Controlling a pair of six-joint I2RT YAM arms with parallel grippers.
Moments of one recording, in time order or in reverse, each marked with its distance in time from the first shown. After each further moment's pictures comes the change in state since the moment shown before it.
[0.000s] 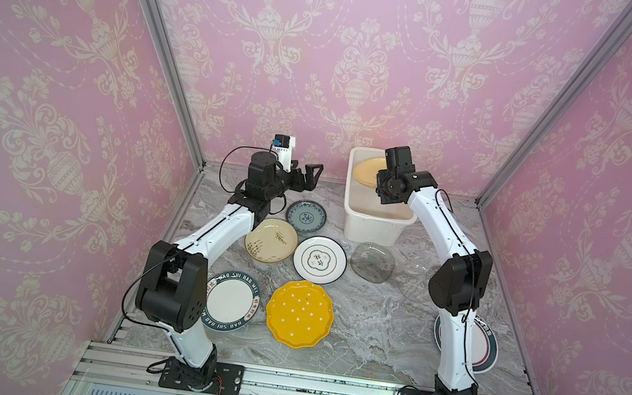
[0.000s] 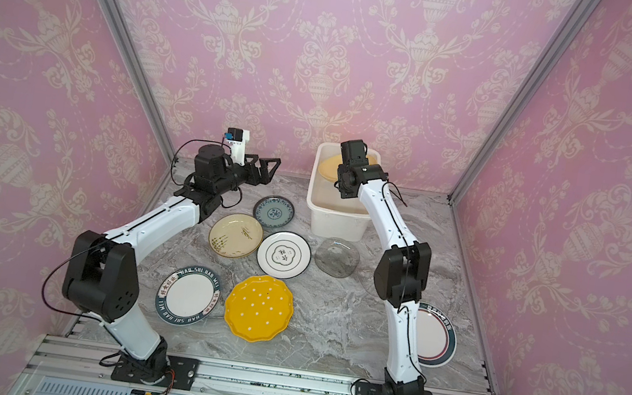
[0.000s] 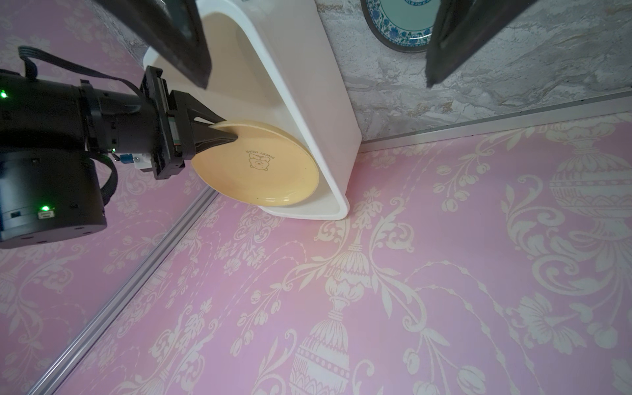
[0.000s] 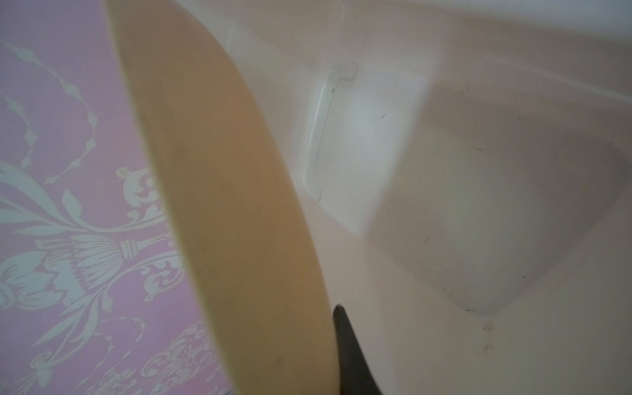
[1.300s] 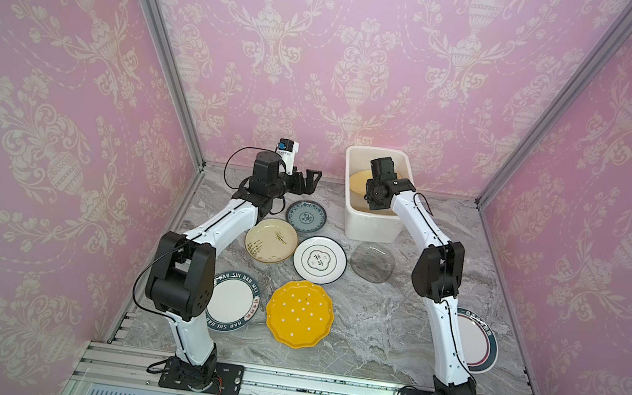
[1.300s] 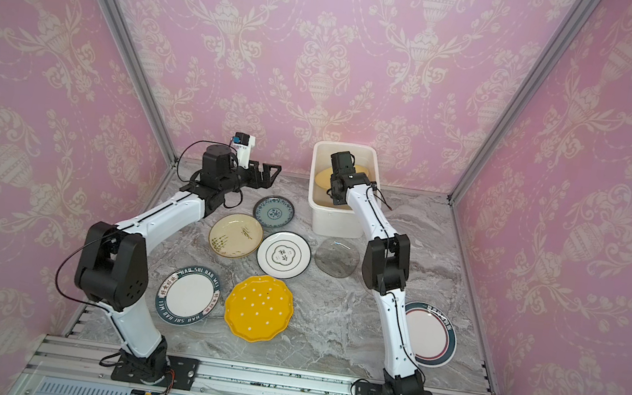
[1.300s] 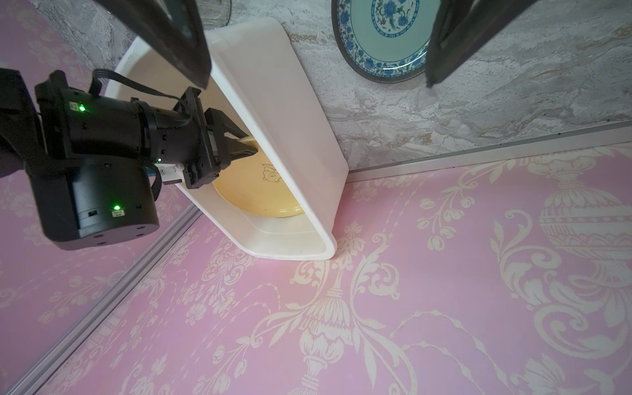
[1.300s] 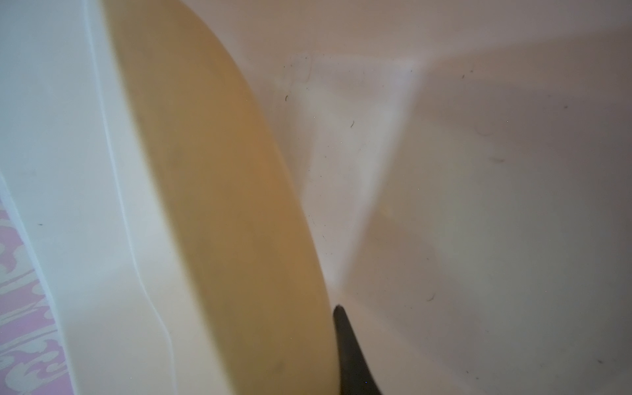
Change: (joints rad) left arm 0.015 0.080 0.059 -0.109 0.001 0.062; right arm -0.001 0.231 0.119 0.064 0.012 -0.015
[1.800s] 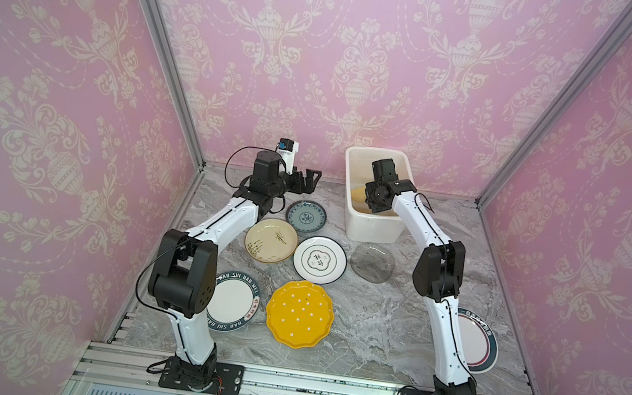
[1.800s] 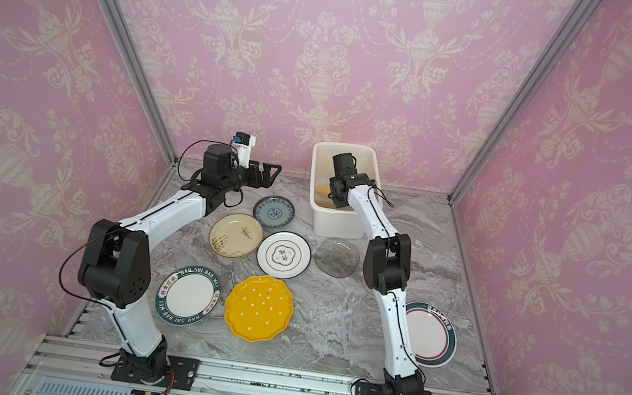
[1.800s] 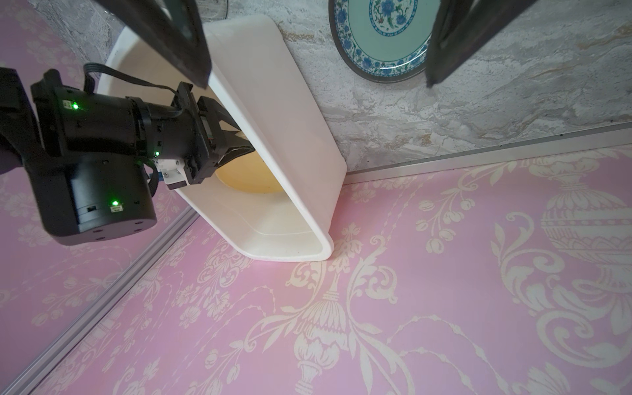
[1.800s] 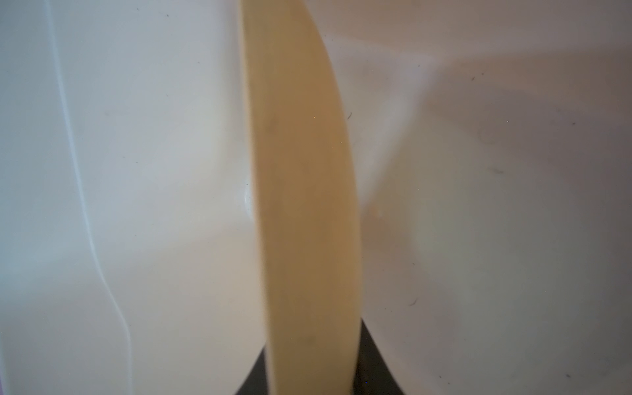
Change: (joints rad) left arm 0.006 0.022 0.016 -0.005 0.010 0.000; right arm -0.014 0.002 -0.016 -0.011 -0.060 -0.146
